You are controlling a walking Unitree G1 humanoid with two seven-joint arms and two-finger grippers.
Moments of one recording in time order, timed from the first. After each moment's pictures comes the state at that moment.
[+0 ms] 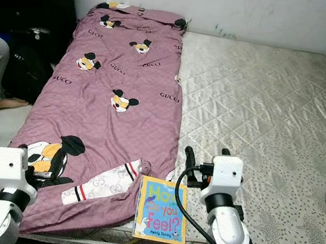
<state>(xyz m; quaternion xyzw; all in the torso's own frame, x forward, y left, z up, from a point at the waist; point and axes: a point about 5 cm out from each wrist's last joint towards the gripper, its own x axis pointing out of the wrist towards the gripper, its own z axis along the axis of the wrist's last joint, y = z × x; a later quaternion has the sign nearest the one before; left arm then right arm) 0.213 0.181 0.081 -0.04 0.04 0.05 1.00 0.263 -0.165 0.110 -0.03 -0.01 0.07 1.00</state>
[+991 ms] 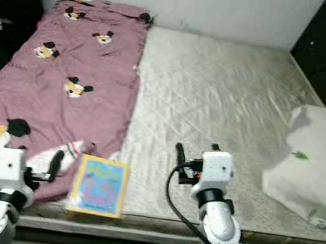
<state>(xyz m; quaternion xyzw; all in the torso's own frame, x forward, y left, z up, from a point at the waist) 0.212 0.182 0.077 -0.03 0.06 0.04 1.00 0.267 -0.151 0.113 -0.03 -0.02 0.10 0.99</state>
